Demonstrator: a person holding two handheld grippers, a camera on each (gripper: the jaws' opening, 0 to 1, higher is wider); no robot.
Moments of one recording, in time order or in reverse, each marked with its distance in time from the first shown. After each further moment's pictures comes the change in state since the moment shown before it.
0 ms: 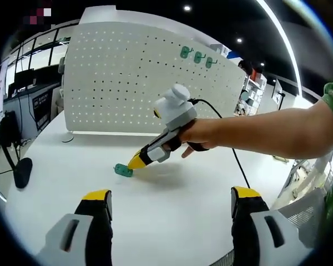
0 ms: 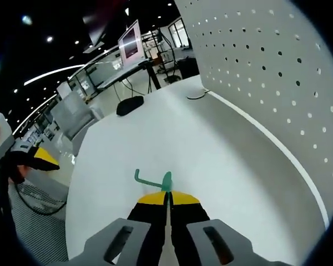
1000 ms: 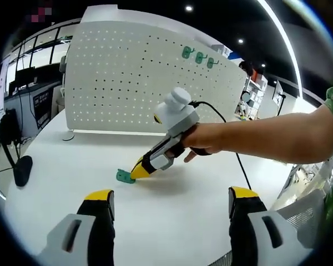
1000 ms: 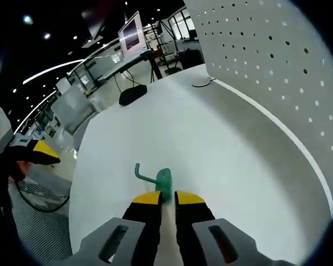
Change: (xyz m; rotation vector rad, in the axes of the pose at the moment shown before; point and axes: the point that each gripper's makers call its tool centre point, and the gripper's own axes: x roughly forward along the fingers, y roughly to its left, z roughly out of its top) left arm -0.001 0.002 -0.001 -0.011 0.001 0.003; right arm 0.006 0.012 -0.017 0.032 0.069 0.022
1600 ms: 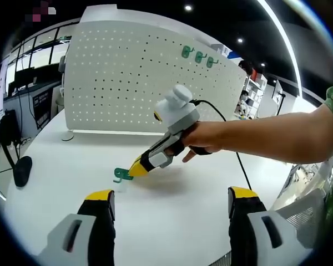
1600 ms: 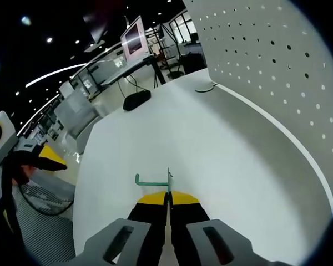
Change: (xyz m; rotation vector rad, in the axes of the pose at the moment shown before) left arm 0.000 0.000 0.000 0.001 0.001 -0.003; right arm -0.003 0.006 0.008 -0.007 -0.039 0.012
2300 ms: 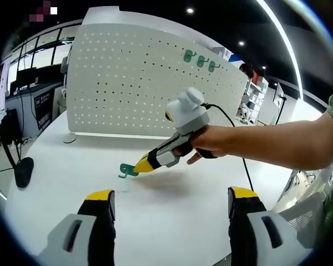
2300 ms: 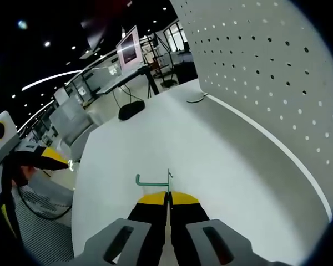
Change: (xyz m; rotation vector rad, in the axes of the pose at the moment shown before) left arm -0.003 0.004 0.009 -0.011 -0.026 0.011; right arm -0.022 -0.006 0.011 0.009 -0.082 -0.058
